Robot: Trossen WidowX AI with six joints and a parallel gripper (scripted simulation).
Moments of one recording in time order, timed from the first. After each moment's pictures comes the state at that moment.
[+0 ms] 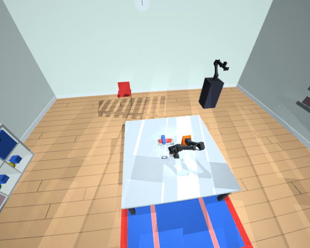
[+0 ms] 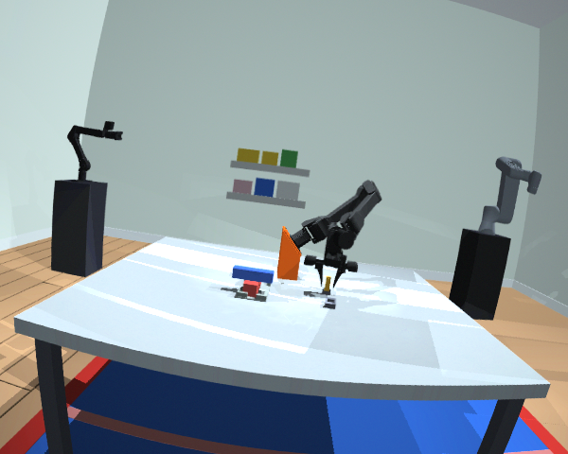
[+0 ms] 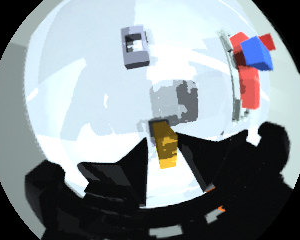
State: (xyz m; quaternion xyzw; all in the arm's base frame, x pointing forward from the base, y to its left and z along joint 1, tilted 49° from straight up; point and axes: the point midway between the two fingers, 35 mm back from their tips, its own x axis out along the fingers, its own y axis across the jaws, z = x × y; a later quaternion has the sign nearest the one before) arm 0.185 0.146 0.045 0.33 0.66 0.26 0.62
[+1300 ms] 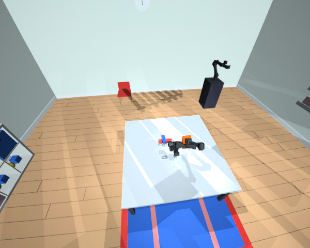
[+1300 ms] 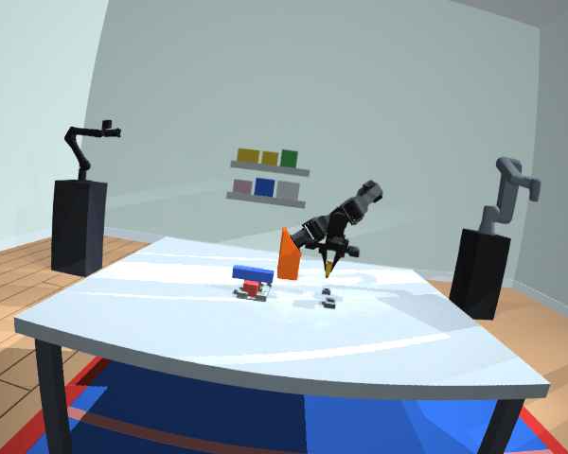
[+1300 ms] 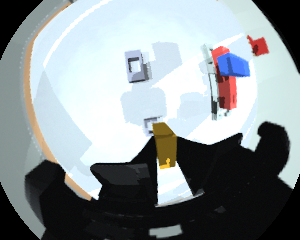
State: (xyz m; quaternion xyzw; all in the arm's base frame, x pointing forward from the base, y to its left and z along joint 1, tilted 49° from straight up) arm 0.194 0.098 0.076 0.32 0.67 0.25 0.62
